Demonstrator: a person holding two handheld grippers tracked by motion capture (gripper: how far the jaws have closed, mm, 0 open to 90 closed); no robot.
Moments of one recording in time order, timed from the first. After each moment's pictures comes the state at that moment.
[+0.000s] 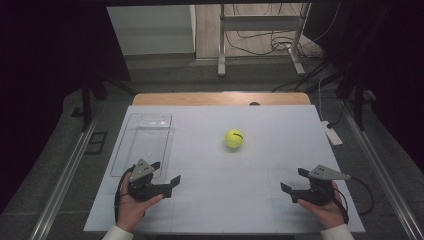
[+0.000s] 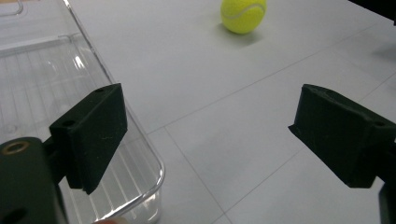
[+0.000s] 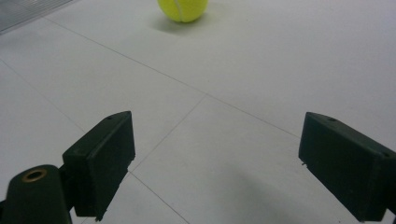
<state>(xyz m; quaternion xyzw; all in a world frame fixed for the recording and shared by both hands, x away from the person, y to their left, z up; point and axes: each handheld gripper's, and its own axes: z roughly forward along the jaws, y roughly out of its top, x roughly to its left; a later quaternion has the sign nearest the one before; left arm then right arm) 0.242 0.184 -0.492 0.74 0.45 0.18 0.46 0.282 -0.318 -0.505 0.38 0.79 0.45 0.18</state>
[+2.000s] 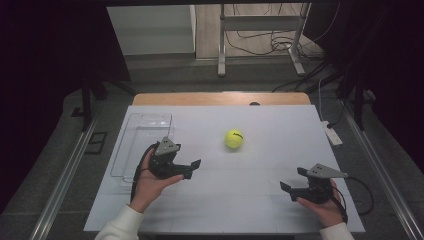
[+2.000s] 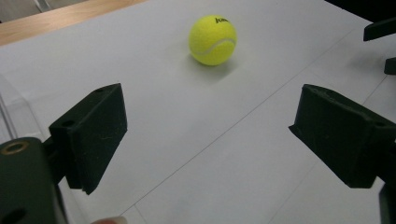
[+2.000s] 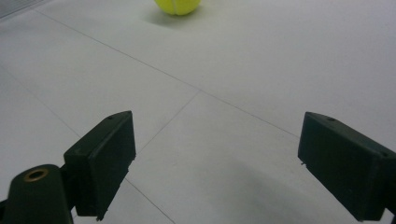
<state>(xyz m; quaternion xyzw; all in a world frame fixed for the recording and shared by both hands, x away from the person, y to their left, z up) 0.292 0.135 -0.451 0.79 0.41 0.15 0.44 0.289 -0.318 -0.510 0.38 0.79 0.44 0.18</state>
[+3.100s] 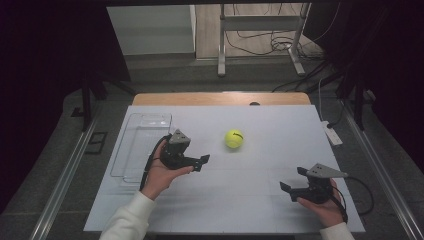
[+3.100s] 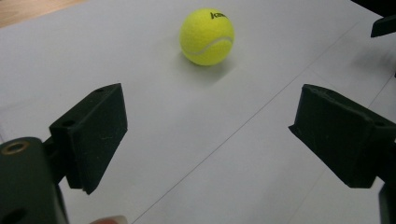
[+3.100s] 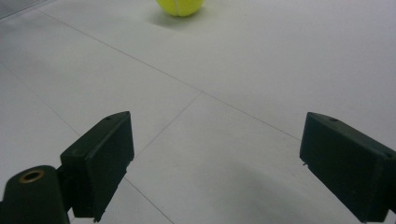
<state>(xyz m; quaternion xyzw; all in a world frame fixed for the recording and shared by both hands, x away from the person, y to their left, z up) 0.322 0.114 -0.451 0.80 0.41 0.12 0.42 0.289 -0.318 -0.510 0.38 0.80 0.44 0.18</state>
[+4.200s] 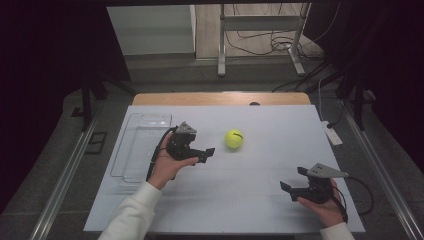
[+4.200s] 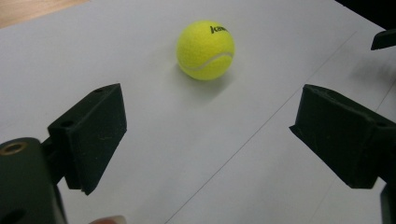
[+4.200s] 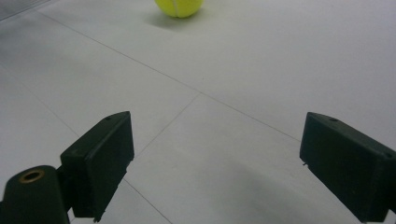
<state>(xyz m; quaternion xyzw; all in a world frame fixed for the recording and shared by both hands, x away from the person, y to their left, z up) 0.349 0.102 -0.448 0.81 0.40 0.10 0.42 0.290 -0.319 -0.510 0.38 0.80 0.44 0.18</state>
